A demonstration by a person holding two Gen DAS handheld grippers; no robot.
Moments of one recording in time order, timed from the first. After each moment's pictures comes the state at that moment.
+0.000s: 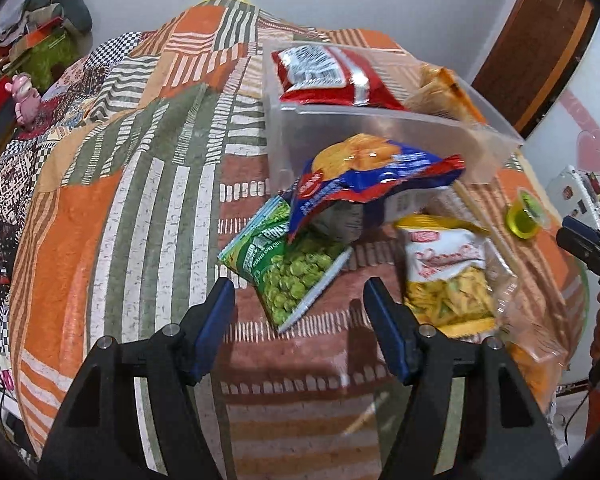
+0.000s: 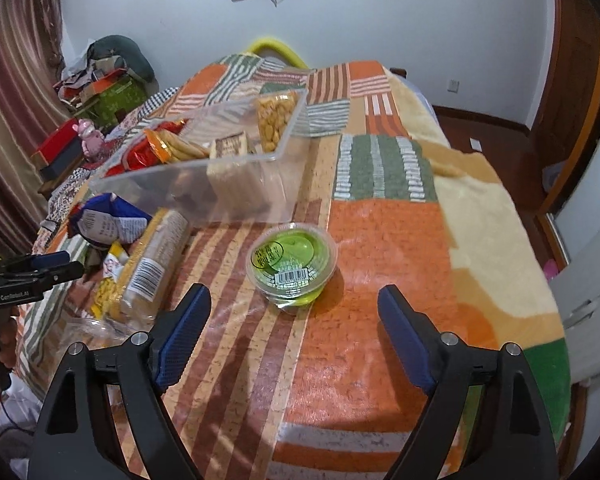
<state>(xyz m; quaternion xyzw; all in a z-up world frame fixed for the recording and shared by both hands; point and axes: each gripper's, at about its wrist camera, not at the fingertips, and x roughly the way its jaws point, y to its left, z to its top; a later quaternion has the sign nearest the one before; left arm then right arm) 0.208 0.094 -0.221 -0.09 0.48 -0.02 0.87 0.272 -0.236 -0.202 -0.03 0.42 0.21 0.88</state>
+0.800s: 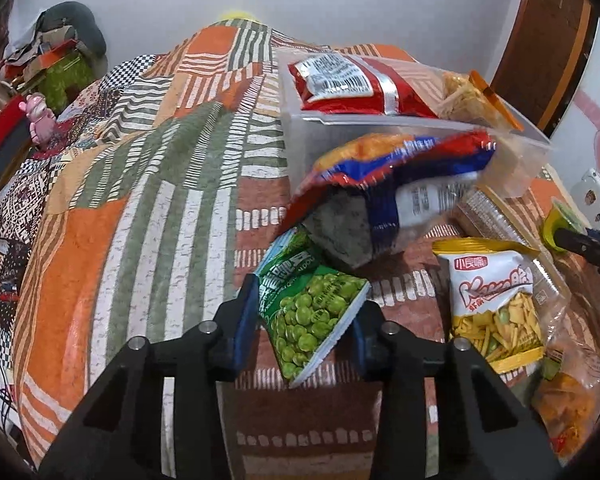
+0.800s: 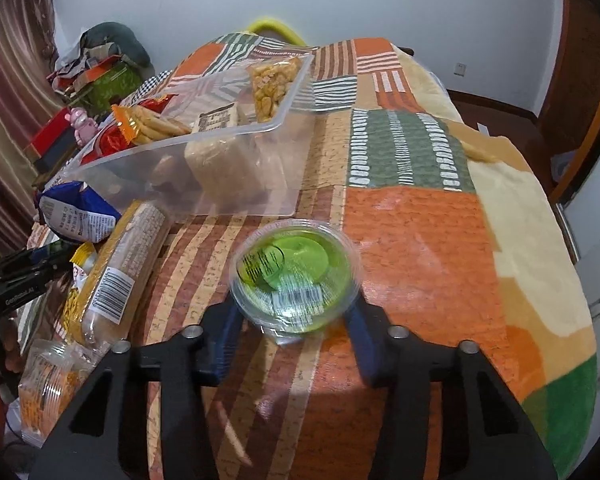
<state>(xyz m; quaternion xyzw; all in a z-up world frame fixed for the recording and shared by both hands) 0.220 0.099 -0.233 -0.07 0.45 0.02 0.89 0.288 -0.228 -0.222 -0.02 0.44 0.21 0.87</state>
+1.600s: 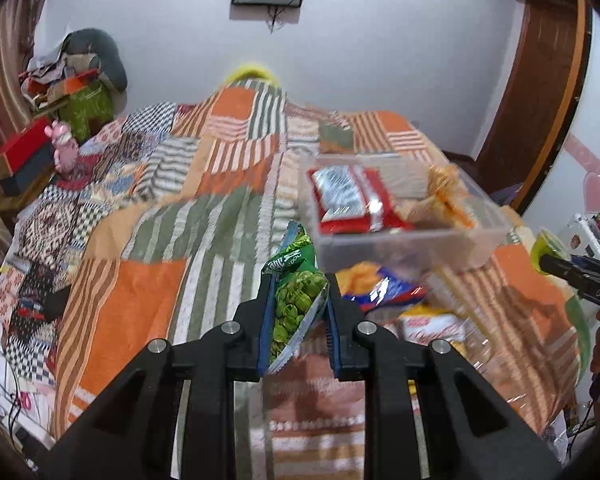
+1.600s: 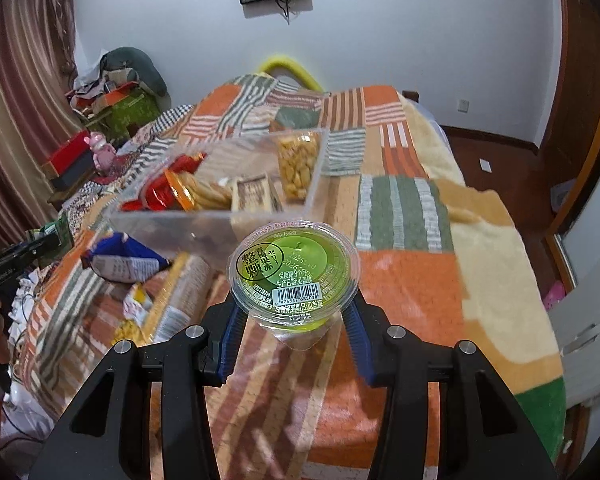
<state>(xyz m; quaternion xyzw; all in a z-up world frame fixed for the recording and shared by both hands) 0.187 0.112 -0.141 -0.08 0.36 0.03 0.93 0.283 -0.221 -0.170 -0.02 0.38 0.23 0.90</state>
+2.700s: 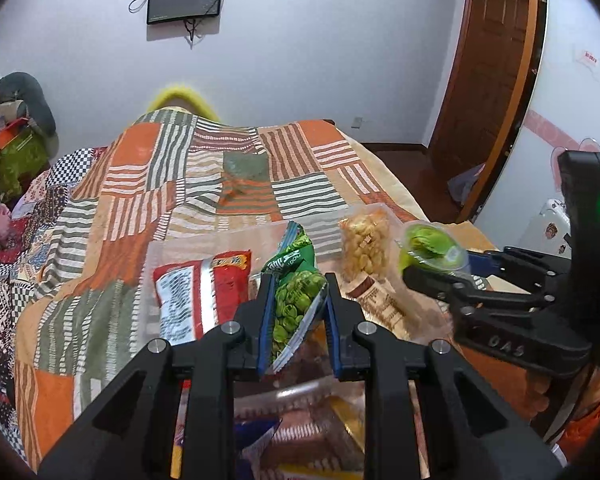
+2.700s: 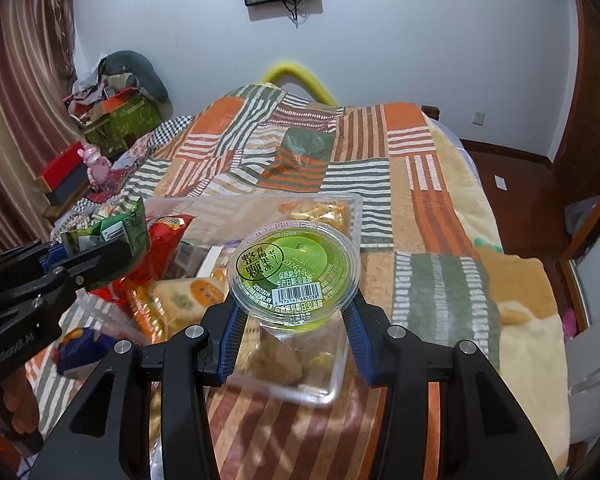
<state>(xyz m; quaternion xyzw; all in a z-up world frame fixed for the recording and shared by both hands) 0.326 0.014 -0.130 -0.04 0.35 -0.06 0.93 0.369 -0.168 -0.169 -0.03 0.37 0.24 0.89</state>
